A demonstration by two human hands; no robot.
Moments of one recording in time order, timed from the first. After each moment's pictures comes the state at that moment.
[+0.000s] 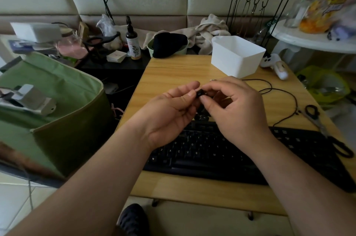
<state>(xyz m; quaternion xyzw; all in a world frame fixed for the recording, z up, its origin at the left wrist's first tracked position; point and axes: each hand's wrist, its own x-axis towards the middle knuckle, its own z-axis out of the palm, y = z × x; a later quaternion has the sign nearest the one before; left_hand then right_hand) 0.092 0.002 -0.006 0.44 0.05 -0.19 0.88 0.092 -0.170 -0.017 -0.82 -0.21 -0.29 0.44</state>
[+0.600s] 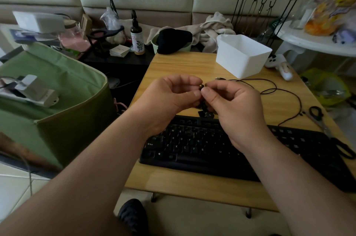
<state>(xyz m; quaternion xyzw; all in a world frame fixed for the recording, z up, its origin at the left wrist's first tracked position) 0.099 0.027 -0.008 0.62 -0.06 -0.08 0.78 0.088 -0.144 -0.019 -0.72 -0.07 -0.13 0.68</state>
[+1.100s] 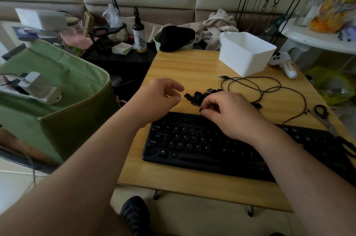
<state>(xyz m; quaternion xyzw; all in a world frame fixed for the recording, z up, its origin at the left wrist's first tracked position) 0.117 0.064 -0.025 0.90 -0.04 -0.01 0.43 0.109 -0.160 -0.025 -0.95 -0.19 -0.02 0.23</state>
